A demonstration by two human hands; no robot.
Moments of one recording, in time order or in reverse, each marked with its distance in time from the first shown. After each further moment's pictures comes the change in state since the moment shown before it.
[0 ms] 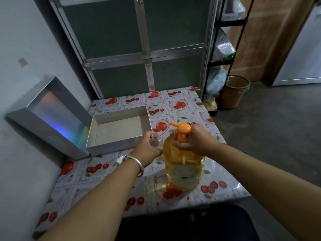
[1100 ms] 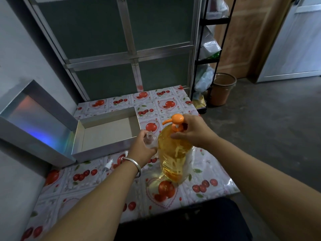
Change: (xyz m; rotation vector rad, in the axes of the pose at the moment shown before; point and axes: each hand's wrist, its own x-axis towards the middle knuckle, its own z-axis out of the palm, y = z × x) left_hand 0.016 0.005 0.018 0.023 0.070 0.083; right_hand 0.005 0.009 -0.022 0.039 0.130 0.209
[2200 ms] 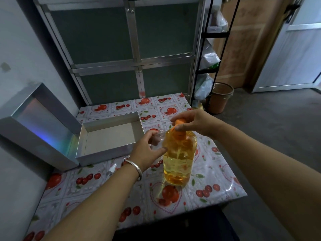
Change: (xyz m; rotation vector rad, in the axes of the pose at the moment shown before) left_hand -0.016 0.017 -0.026 0.036 -0.019 0.214; right_hand 0.017 -0.026 -0.027 0.271 -0.223 0.041
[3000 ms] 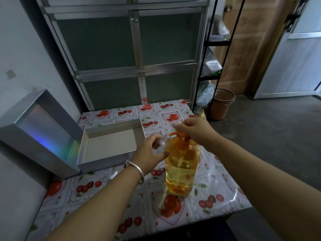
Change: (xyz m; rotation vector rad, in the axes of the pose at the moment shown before) left_hand 0.016 0.004 -0.008 0.084 0.012 0.073; right_hand 0.008 -0.014 0.021 -0.056 0.249 0.143
